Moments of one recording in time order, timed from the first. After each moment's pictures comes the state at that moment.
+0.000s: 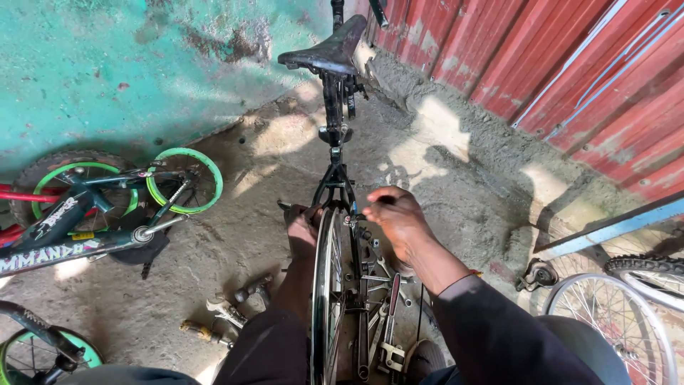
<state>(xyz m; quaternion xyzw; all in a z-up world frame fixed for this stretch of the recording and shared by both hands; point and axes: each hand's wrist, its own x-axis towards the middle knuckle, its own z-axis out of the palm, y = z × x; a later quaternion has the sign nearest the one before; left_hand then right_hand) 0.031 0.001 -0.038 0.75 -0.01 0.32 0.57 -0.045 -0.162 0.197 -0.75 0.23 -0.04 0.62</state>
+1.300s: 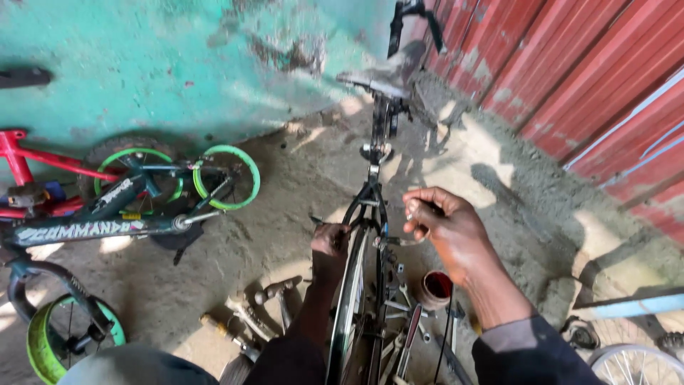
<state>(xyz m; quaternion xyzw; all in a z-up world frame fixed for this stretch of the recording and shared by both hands) -0.011 0.007 0.023 0.76 -0.03 0.32 0.56 -0.055 -0.172 0.265 -0.73 -0.02 0.00 0.68</state>
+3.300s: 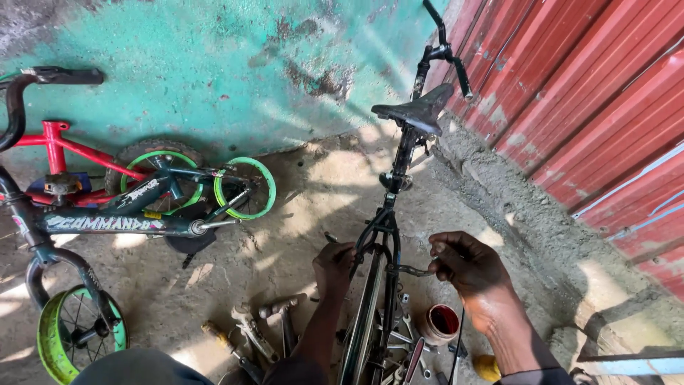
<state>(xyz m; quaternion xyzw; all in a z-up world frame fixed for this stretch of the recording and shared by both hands) -0.009 0.012 0.024 0.56 0.11 0.23 0.79 -0.065 -0.179 0.265 -0.71 0.05 0.06 0.70</state>
